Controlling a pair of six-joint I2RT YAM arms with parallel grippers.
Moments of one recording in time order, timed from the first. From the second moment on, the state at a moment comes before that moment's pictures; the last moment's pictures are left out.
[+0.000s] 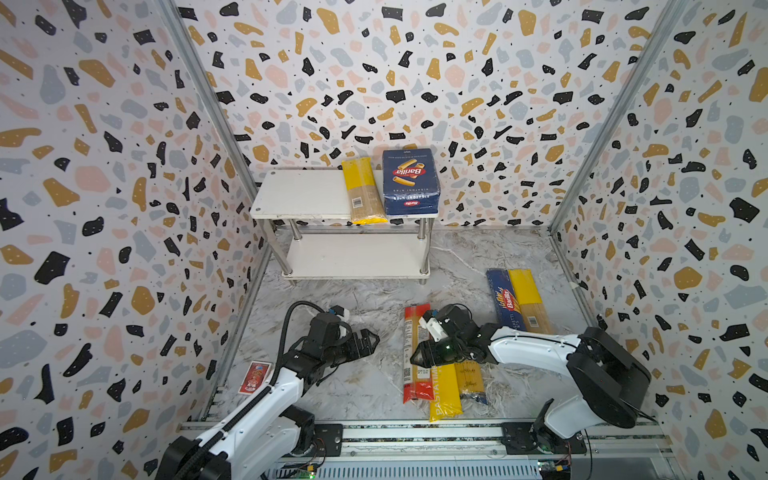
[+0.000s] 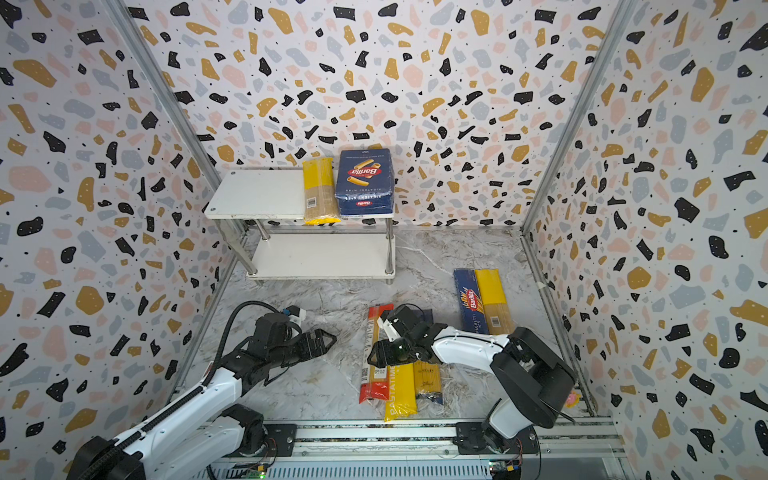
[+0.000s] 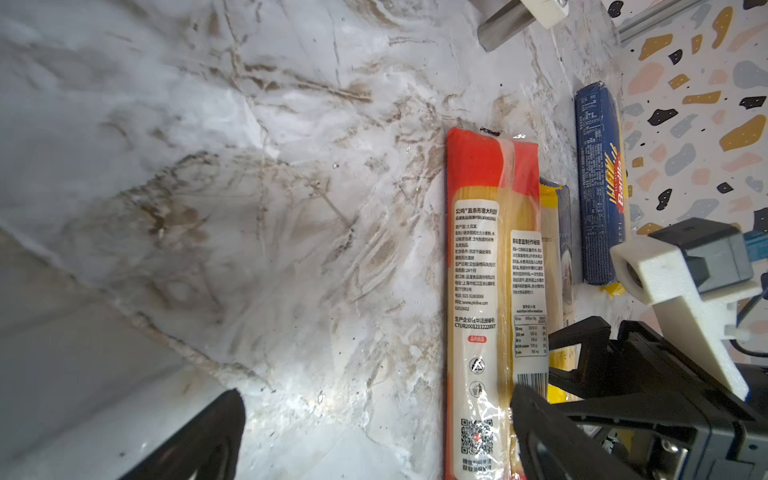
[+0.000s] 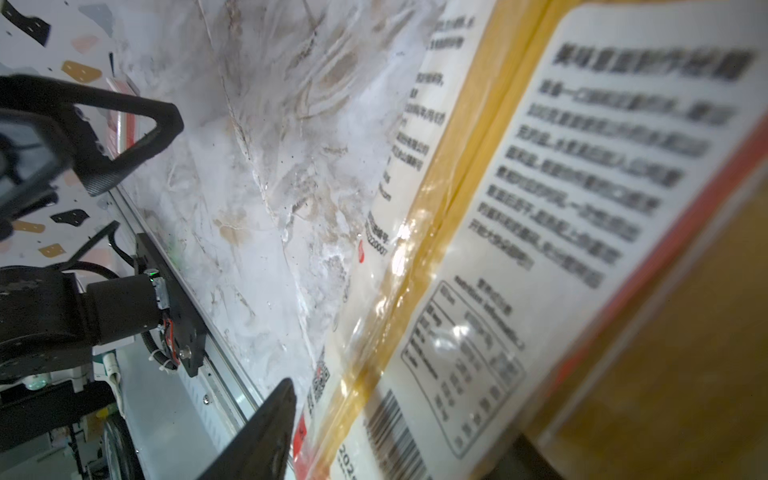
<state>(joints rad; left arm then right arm) -0.38 0.91 0.38 -0.27 0.33 -0.66 0.87 1.57 0.77 -0.16 -0.43 0.62</state>
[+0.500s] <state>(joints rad) -0.38 0.92 0.30 -0.17 0.36 -0.68 0.88 1.71 0.86 -0.12 -0.48 0.62</state>
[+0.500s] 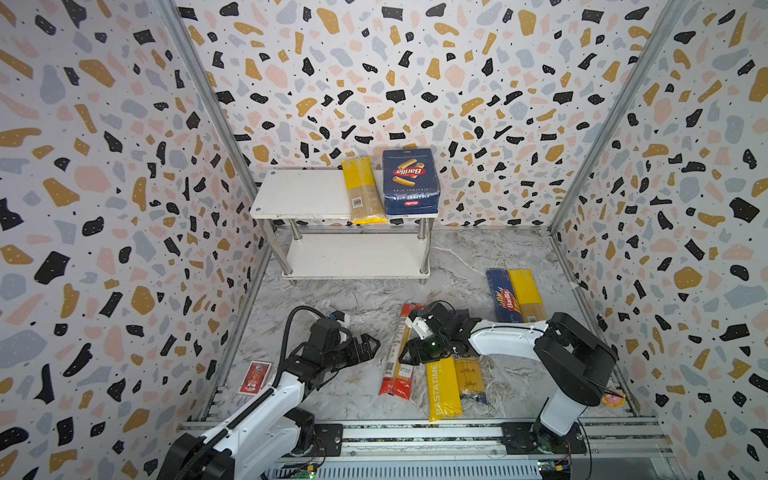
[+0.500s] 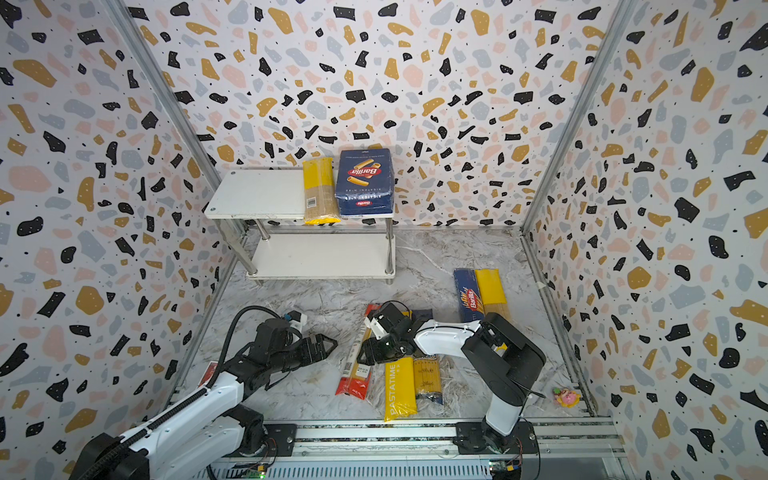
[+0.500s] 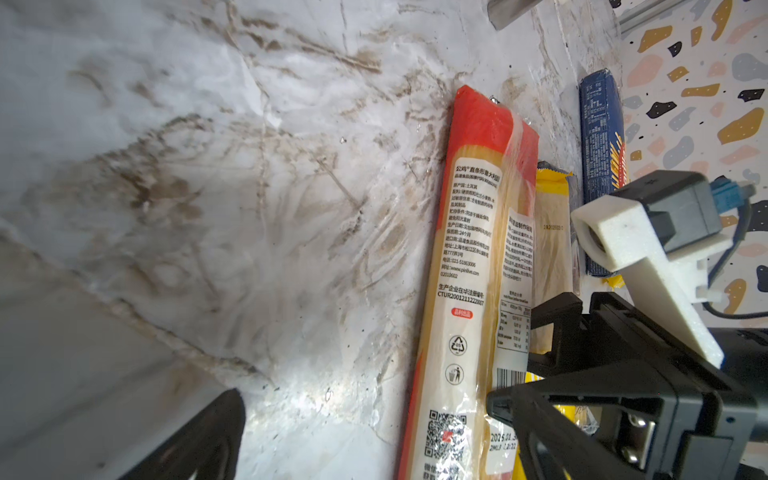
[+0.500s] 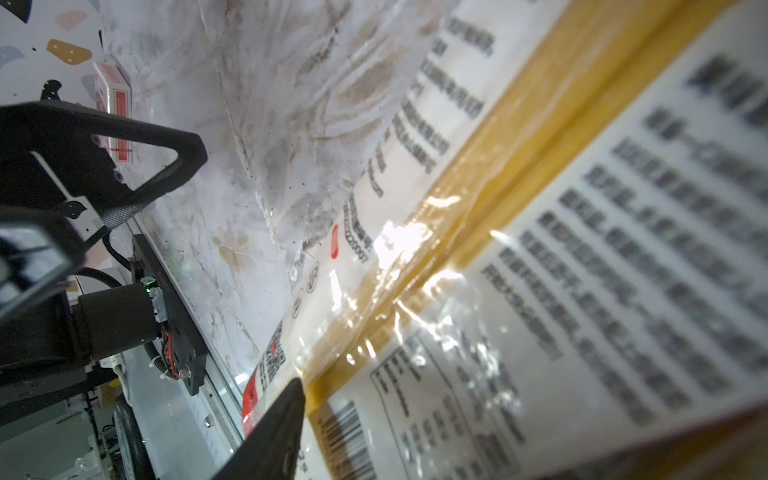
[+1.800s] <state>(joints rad) -0.63 1.44 0.44 0.26 0.53 -0.70 0.61 1.67 0.79 -0.01 -0.67 0.62</state>
